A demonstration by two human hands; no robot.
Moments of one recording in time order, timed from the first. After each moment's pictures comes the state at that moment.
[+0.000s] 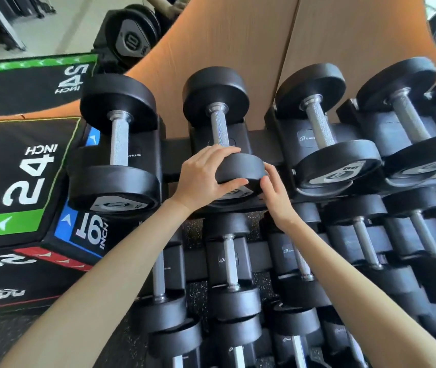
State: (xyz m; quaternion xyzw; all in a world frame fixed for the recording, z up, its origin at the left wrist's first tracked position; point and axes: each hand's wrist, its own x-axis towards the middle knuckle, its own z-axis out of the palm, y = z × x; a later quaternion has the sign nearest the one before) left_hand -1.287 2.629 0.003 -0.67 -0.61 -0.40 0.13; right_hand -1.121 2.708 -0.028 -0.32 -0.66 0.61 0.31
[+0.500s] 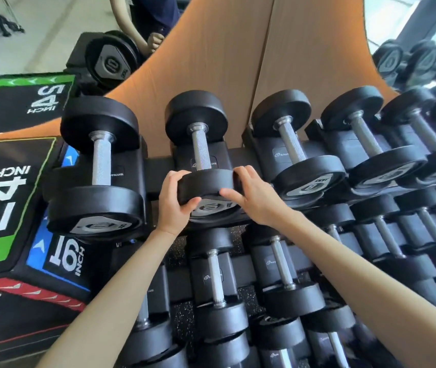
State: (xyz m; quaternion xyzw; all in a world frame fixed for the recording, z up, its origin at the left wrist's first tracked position) left_hand -1.297 2.620 -0.041 -0.54 -0.59 -0.60 0.01; right_hand -1.124 2.708 0.038 -0.34 -0.90 0.24 0.12
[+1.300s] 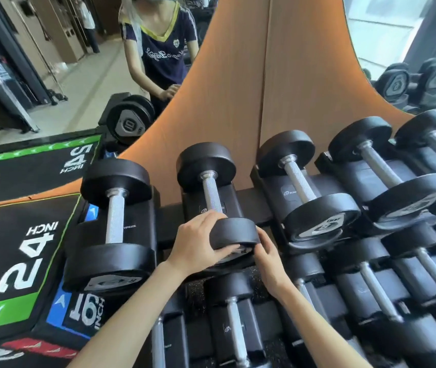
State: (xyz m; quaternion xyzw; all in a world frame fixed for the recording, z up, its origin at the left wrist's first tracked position) left_hand -1.285 2.636 0.017 -0.68 -0.64 -0.35 0.06; right_hand -1.118 2.708 -0.049 -0.30 -0.56 0.69 0.35
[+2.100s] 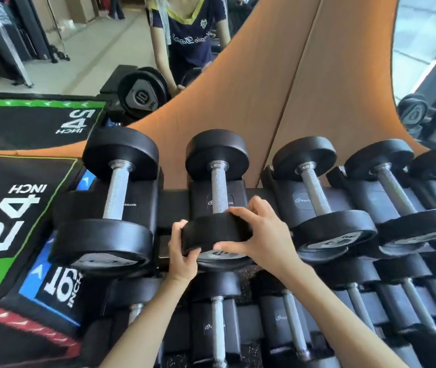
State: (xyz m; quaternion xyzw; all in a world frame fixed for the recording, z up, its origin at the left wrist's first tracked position) left_hand -1.292 2.622 -0.075 -0.40 -0.60 -0.69 -0.05; right_hand -1.152 2.709 0.039 -0.26 -0.92 0.13 0.26
